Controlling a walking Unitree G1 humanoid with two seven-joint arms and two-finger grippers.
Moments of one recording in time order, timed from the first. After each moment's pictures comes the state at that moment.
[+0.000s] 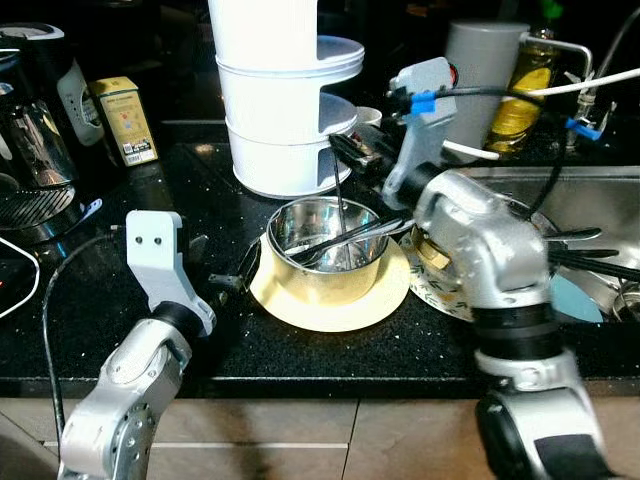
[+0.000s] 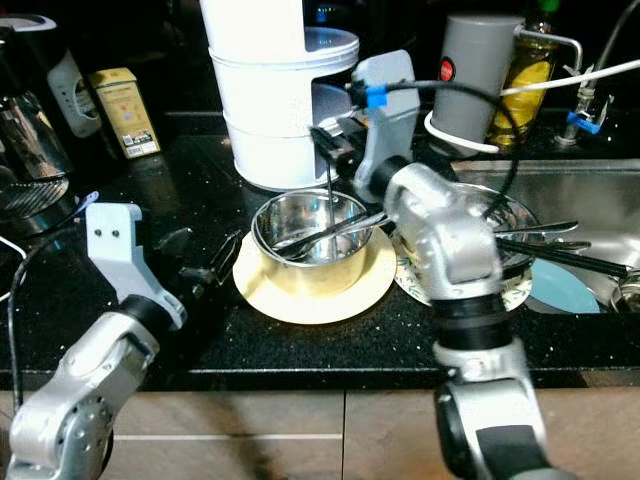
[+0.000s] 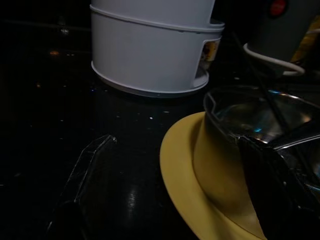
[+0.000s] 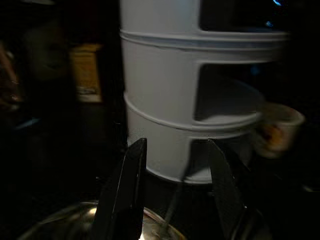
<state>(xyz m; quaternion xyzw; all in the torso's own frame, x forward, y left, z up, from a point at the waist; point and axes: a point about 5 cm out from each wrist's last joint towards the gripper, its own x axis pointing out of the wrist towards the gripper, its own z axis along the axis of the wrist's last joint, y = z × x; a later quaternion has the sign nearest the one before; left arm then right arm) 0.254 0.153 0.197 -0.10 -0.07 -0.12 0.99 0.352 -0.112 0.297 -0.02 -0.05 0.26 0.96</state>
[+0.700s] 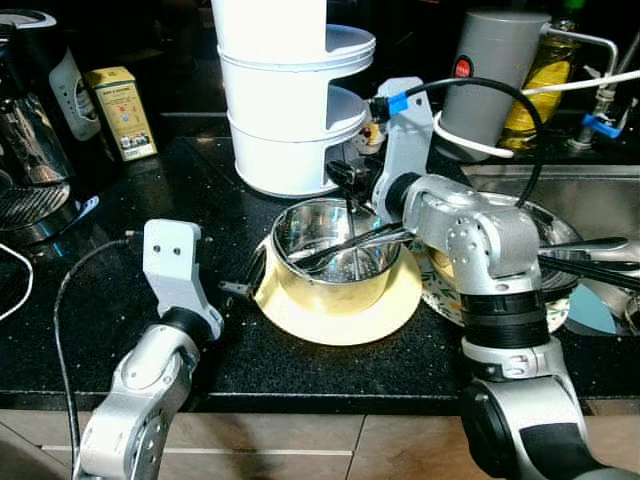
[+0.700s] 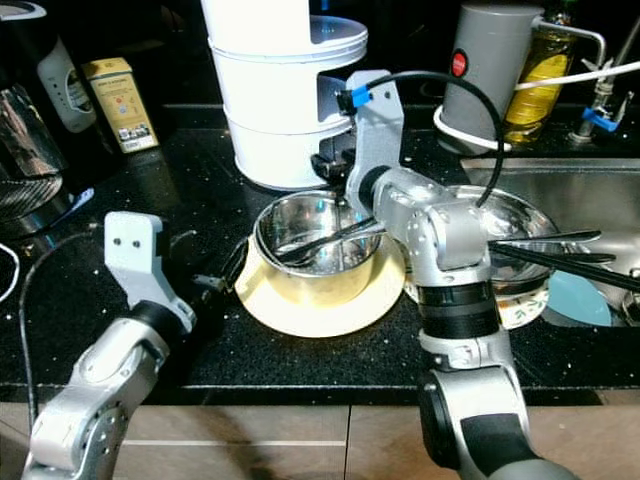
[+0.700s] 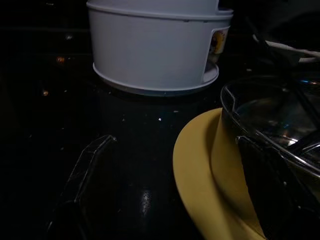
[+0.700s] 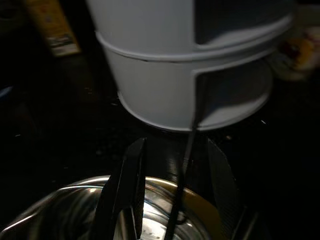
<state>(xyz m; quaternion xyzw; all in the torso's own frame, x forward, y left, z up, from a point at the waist) 0.258 0.143 0.192 -0.05 -0.08 -0.13 0.99 0.360 -0.096 0.269 0.03 0.09 0.21 0.97</state>
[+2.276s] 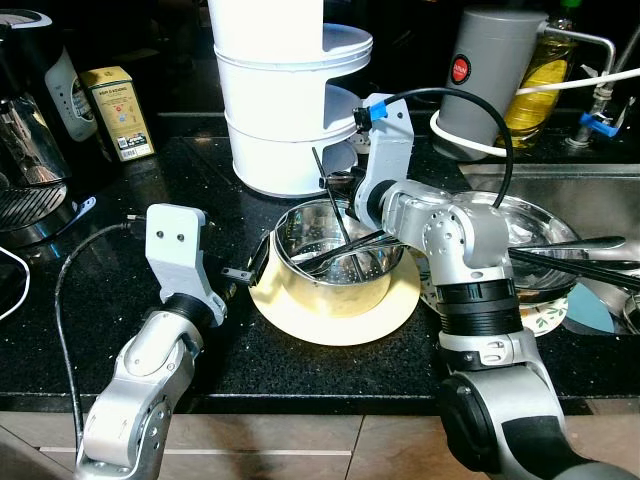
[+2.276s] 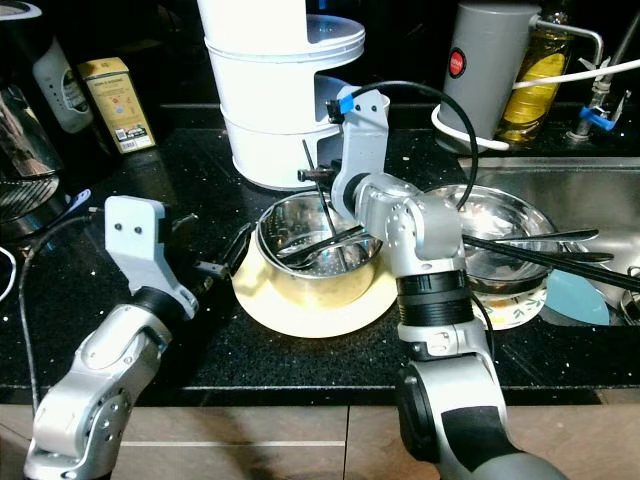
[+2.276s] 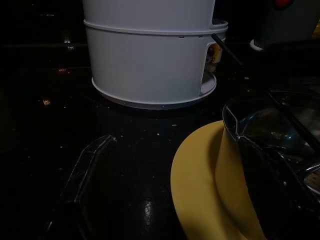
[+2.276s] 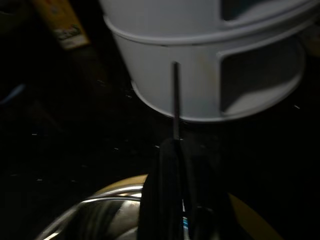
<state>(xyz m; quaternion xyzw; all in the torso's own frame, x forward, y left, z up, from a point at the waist) 0.263 0.141 0.203 -0.04 -0.10 -0.13 0.99 0.364 -0.075 0.265 0.07 0.13 0.23 0.96</state>
